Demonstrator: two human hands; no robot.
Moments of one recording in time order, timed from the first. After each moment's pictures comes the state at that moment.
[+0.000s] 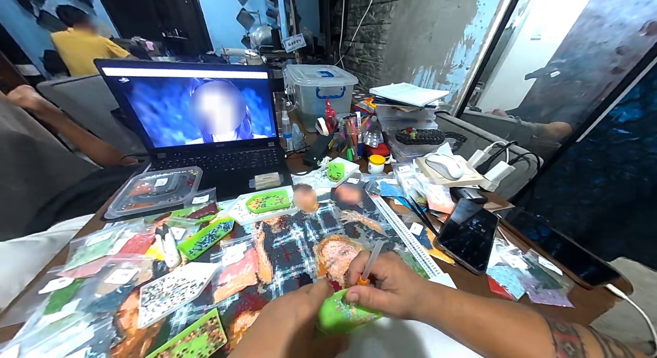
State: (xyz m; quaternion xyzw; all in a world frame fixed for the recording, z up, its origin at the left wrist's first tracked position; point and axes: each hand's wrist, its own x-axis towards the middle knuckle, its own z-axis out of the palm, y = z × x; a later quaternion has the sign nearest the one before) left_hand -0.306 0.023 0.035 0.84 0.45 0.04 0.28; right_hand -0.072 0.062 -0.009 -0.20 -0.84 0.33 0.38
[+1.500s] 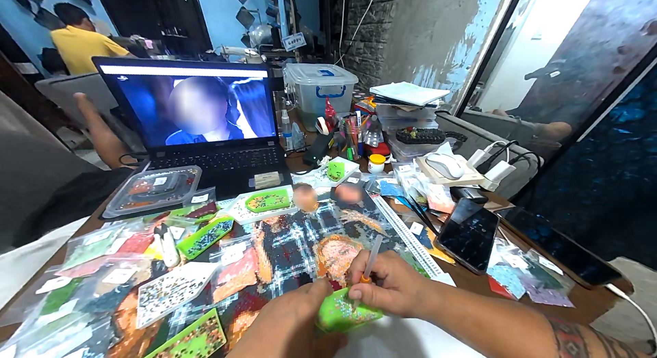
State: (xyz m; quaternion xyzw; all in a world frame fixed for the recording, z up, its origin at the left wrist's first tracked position) left_hand -0.306 0.025 0.035 0.84 0.45 0.04 0.29; right_hand -0.069 0.063 -0.007 -0.20 -0.83 0.37 0.37
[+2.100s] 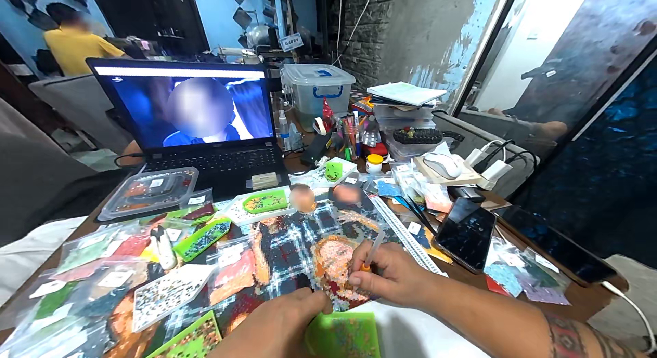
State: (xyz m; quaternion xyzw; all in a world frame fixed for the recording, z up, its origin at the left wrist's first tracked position) left_hand -0.325 0.033 0.034 0.87 0.36 0.03 0.33; right_hand -0.061 0.071 -0.009 -0.23 -0.85 0.31 0.37
